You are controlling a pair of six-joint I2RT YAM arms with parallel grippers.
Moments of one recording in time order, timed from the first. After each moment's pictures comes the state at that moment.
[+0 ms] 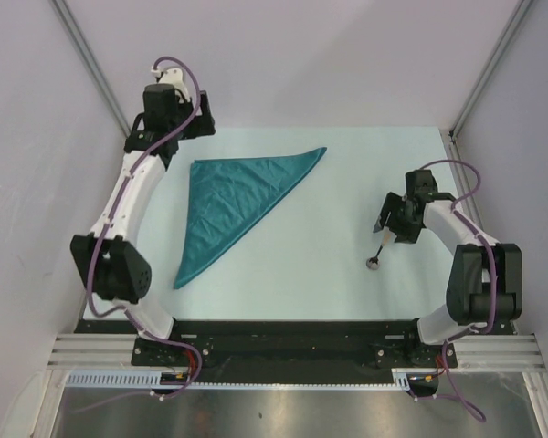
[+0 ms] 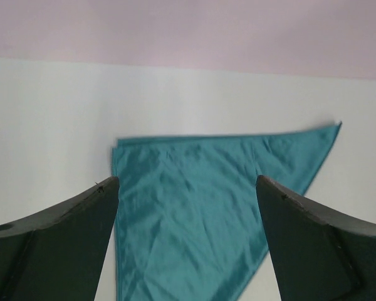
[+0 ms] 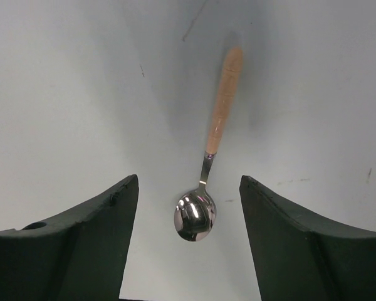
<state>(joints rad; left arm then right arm) -0.13 1.77 1.81 -0.46 -0.04 -0.17 0.01 1.50 0.99 -0.61 -0.10 0.43</state>
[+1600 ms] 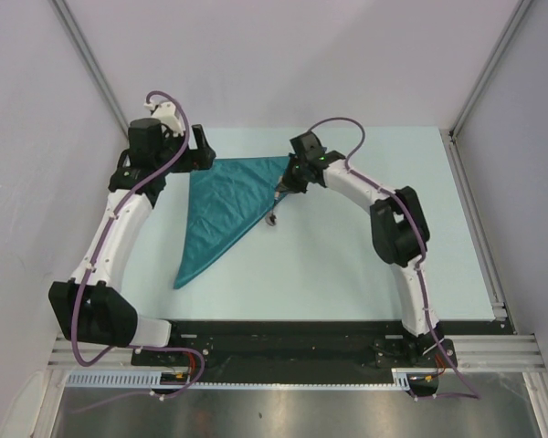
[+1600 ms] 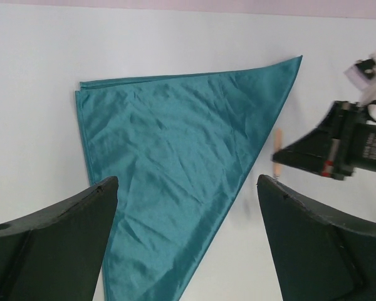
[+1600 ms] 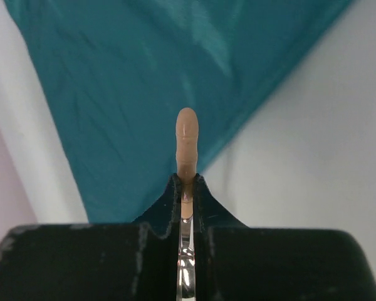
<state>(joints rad) -0.11 1.38 1.35 -0.42 0.15 -0.18 0.53 2.17 1.81 -0.51 -0.13 0.80</state>
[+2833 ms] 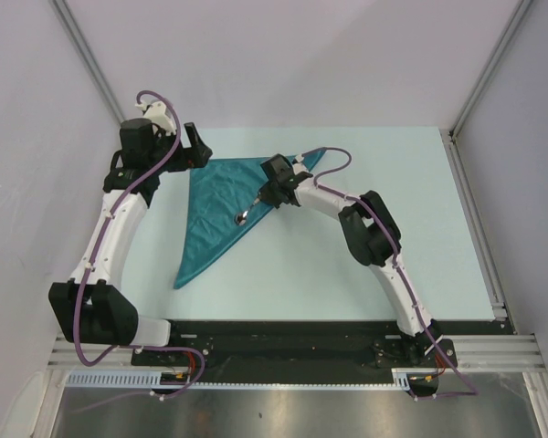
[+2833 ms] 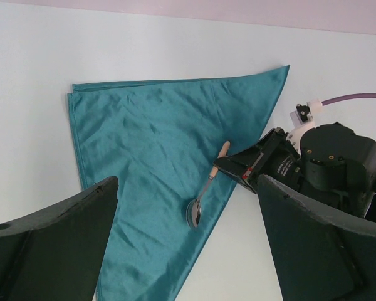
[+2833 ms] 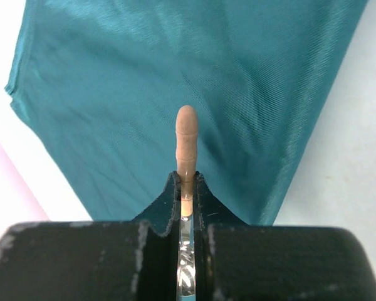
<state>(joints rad) -0.04 1.38 1.34 -0.38 0.24 -0.22 0.69 2.40 1.92 -0.36 0.15 1.34</state>
